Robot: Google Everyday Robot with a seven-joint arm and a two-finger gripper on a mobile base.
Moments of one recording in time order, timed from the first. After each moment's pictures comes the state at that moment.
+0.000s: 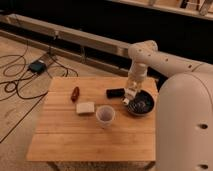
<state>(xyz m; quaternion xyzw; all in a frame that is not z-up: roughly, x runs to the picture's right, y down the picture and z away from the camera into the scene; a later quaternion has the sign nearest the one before) 0.183 0.011 0.831 -0.18 0.29 0.80 0.49</state>
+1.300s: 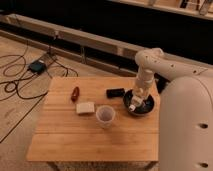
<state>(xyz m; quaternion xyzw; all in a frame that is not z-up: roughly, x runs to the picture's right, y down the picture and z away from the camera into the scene) 0.218 0.049 0.844 -0.18 0.33 0.81 0.46</state>
